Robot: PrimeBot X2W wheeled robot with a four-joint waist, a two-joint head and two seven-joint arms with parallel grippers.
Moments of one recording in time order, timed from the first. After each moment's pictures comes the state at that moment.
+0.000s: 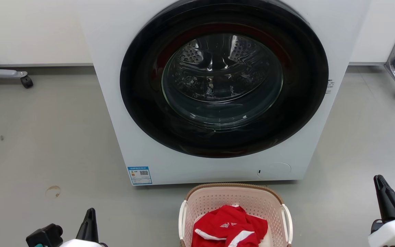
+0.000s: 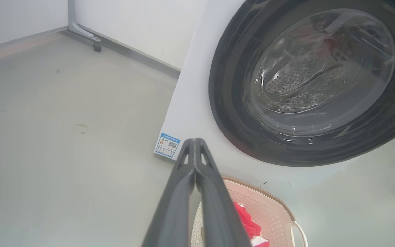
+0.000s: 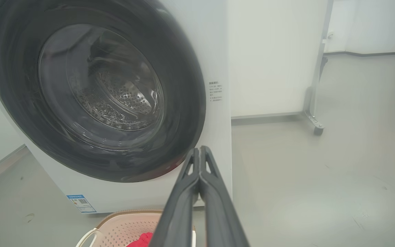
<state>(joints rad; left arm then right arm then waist) 0.06 0.19 -0.22 0.20 -0.69 0.16 -0.10 0.06 -0.11 0.05 0.21 0.47 0.13 -0.15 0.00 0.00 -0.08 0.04</state>
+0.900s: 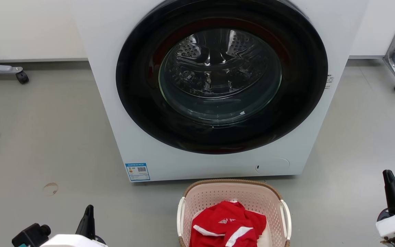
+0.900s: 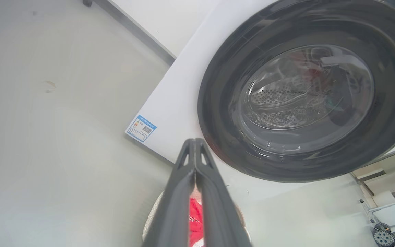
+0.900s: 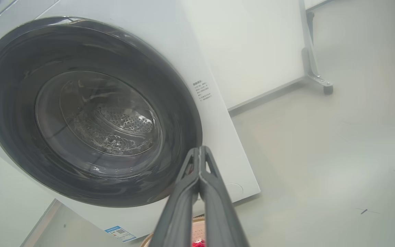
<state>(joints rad) 0.03 0.15 -0.14 0.22 -0.93 0.08 -0.04 0.02 -0.08 0.01 0.22 0.77 0.13 -0.08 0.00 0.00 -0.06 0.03</state>
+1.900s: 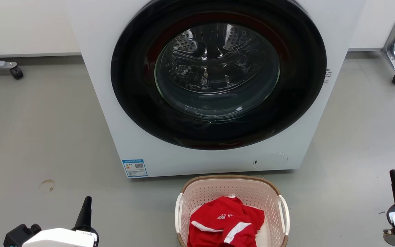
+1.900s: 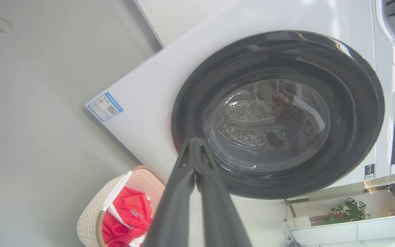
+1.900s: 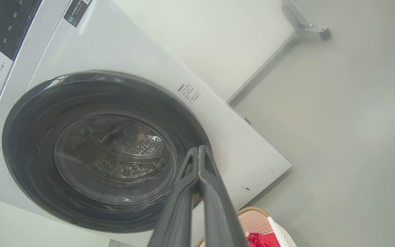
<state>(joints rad) -0.01 0.11 -0.05 0.24 -1.21 0.00 0.02 0.00 -0.06 -0.05 0.24 1.11 0.13 -0.01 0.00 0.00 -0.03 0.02</state>
